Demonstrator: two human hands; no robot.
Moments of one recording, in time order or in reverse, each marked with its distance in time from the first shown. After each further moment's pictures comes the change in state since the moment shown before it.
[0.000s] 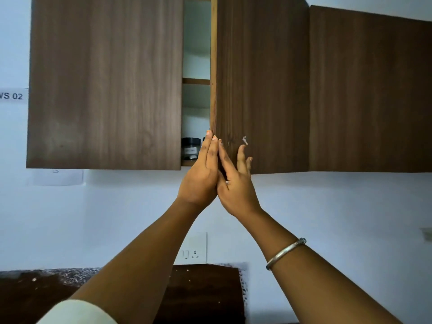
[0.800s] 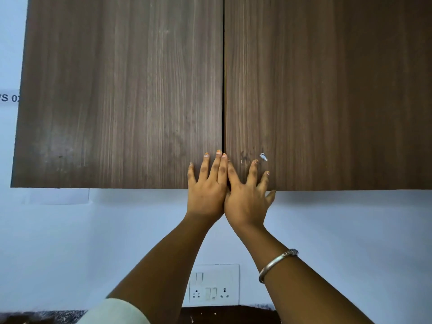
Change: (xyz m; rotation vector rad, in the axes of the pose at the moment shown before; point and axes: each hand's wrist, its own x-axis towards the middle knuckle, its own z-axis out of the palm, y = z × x) left_hand 0.001 -0.194 0.101 0.437 -0.095 -0.092; right_hand 0.106 0.028 0.170 -0.547 0.050 0.229
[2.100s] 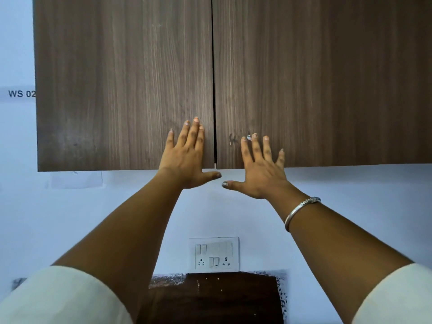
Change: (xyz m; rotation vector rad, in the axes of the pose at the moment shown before) left_hand 0.008 -0.017 -0.097 0.214 -0.362 0.042; right_hand 0.009 0.064 -0.050 -0.254 -0.197 -0.282
